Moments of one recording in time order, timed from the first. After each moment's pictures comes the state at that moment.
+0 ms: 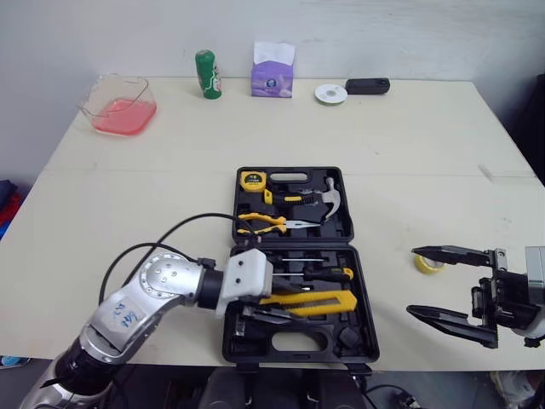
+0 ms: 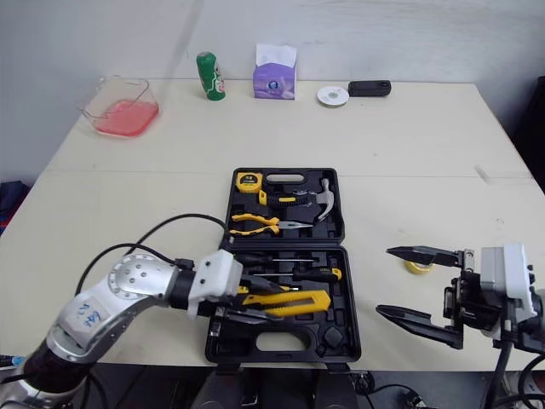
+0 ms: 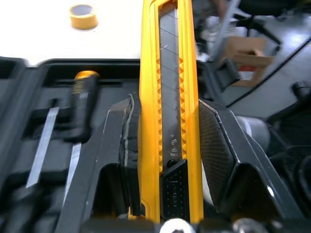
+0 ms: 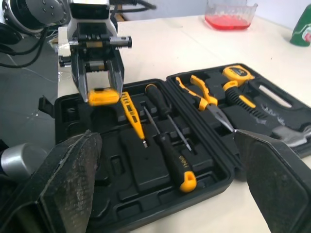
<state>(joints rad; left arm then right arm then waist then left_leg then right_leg) -0.31 0.68 -0.34 -0.61 -0.46 0.57 -0.93 0.30 -0.87 -0.60 -0.51 0.83 0.28 1.28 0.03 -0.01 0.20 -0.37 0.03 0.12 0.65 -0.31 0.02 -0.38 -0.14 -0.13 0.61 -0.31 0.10</state>
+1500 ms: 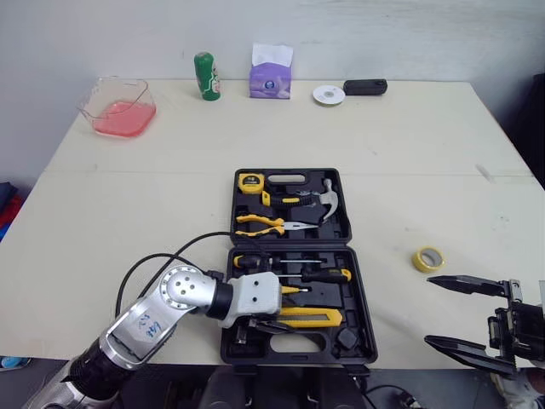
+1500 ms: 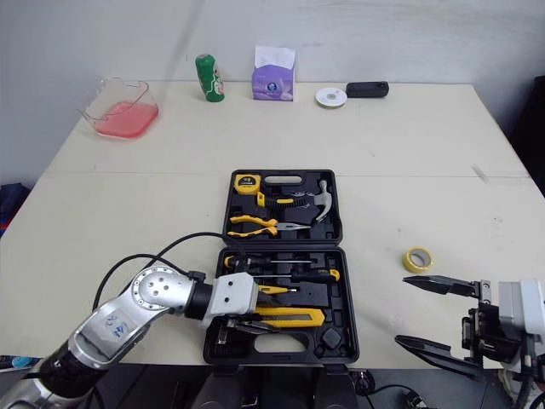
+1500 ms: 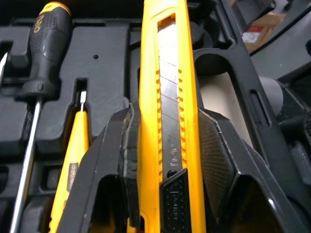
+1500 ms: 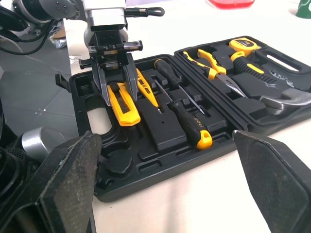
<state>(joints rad) -0.29 0.69 -0.45 -0.54 -0.20 0.51 -0.93 0.44 -0.79 -0.64 -0.42 0.77 0.15 1.43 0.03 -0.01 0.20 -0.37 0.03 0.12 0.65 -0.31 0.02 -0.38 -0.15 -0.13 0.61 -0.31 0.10</state>
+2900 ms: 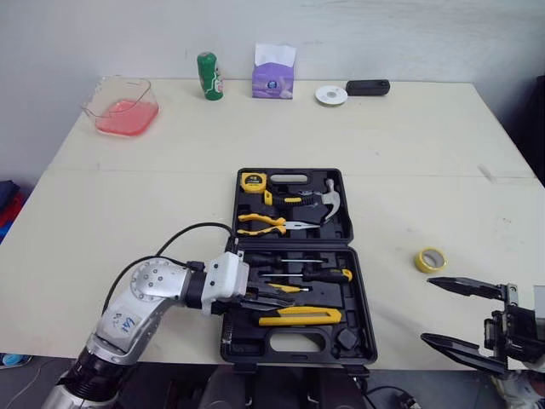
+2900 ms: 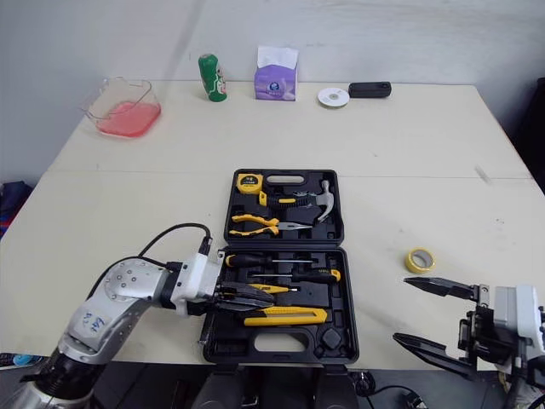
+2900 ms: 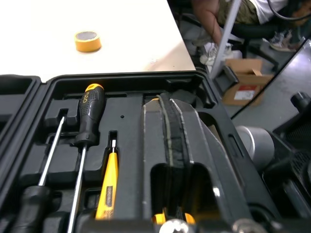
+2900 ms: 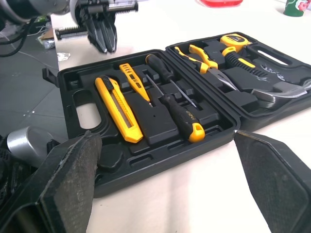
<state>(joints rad) -0.19 0.60 -0.24 -0.41 -0.39 0.25 -1.07 0.45 -0.76 -0.61 -0.39 0.74 0.12 1.39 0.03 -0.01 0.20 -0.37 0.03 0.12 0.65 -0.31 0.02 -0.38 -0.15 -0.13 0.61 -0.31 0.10</state>
